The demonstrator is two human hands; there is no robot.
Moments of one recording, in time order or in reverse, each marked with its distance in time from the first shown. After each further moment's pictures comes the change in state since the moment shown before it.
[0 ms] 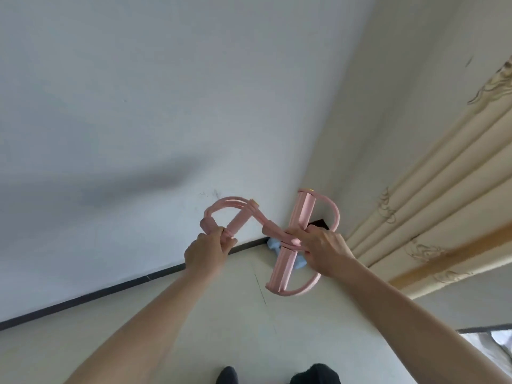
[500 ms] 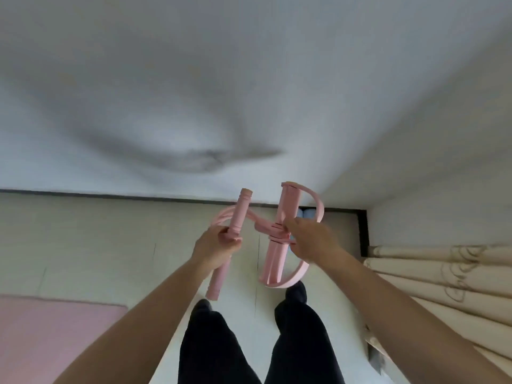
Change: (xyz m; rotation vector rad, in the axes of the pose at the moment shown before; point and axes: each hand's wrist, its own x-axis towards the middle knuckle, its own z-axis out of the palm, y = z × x) left_hand 0.136 0.095 0.132 -0.625 -0.204 -0.651; right_hand 0.236 0.125 0.129 0.118 -0.411 -0.426
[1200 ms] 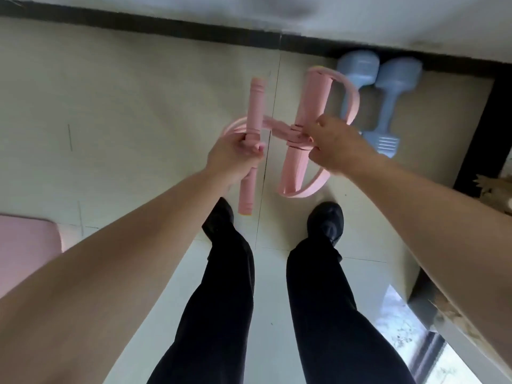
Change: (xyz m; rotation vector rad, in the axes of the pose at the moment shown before) left_hand 0.351 -0.275 0.273 -0.194 -0.105 -0.240; right_hand 0.268 0.131 0.416 0.088 -0.237 0.021
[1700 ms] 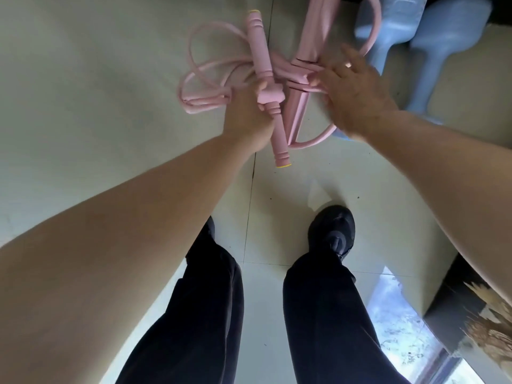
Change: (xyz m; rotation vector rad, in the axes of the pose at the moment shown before) left_hand 0.150 -0.027 0.087 0.211 0.069 0.271; right_hand 0.111 0.089 0.072 -0.209 0.146 -0.044
